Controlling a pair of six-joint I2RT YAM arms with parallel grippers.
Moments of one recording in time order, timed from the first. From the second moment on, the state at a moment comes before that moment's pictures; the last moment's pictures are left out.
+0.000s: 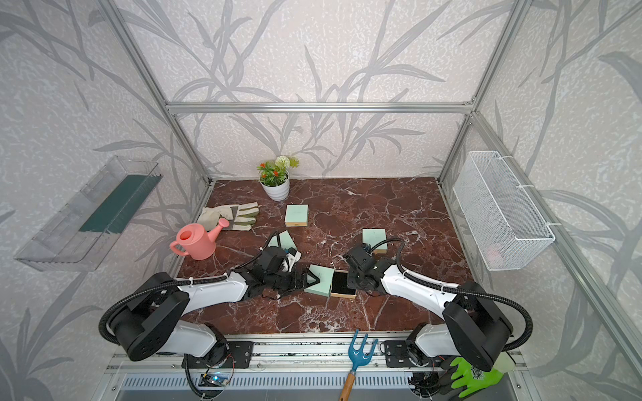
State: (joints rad) left arm -0.66 1.44 0.50 0.12 0.51 -0.90; right arm 0.74 1.35 0.70 -0.52 0.10 0.84
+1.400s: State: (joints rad) left arm -0.66 1.38 0.52 0.09 0.48 -0.92; right arm 0.77 1.18 0.71 -0.46 0.12 0.75
